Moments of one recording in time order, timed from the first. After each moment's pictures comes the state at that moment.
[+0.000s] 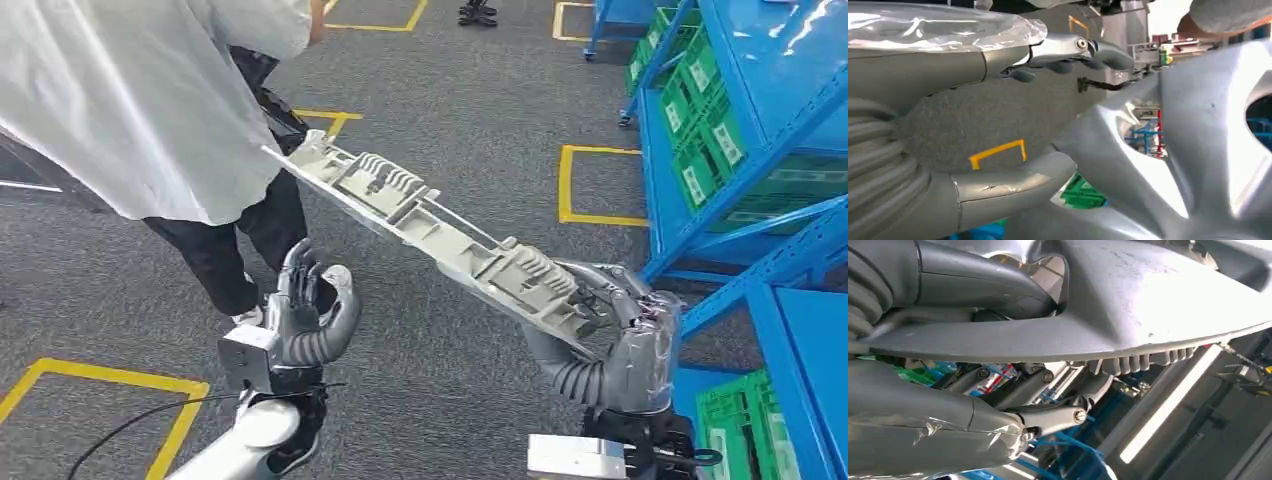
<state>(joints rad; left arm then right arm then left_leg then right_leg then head) -0.17 0.00 -0.69 -1.45 0.19 0.55 -0.65 -0.11 -0.09 0.66 -1.89 0.86 -0.67 -0.19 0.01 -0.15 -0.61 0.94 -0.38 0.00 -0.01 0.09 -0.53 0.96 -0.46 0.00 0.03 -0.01</state>
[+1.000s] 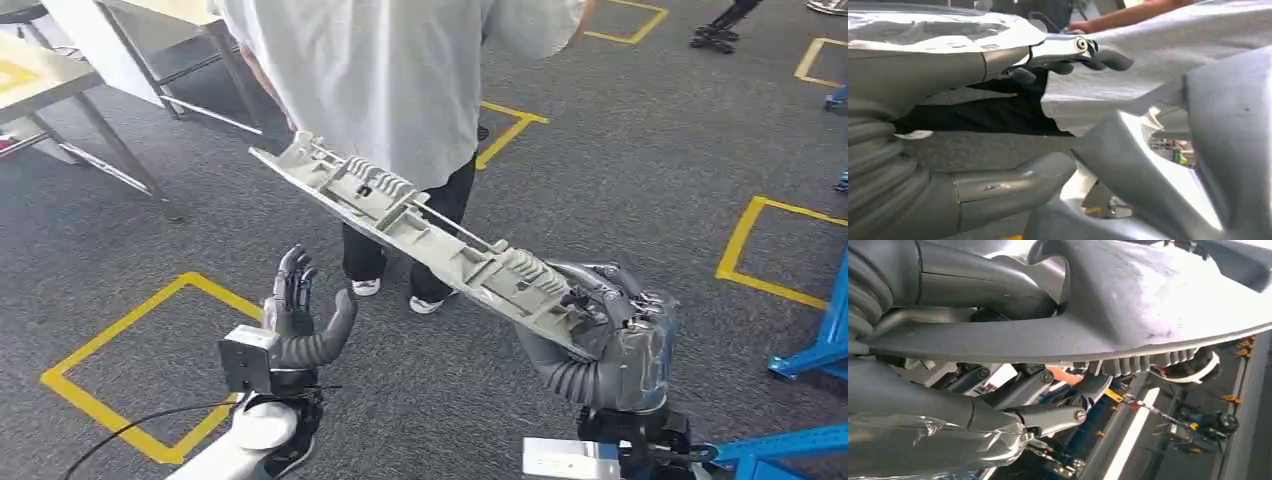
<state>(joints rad) -0.16 0.02 -0.69 -1.44 0.19 0.59 -0.63 -0.12 -0.09 0.66 -1.87 0.85 -0.67 -0.22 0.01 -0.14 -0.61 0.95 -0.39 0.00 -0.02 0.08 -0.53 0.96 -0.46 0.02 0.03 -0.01</state>
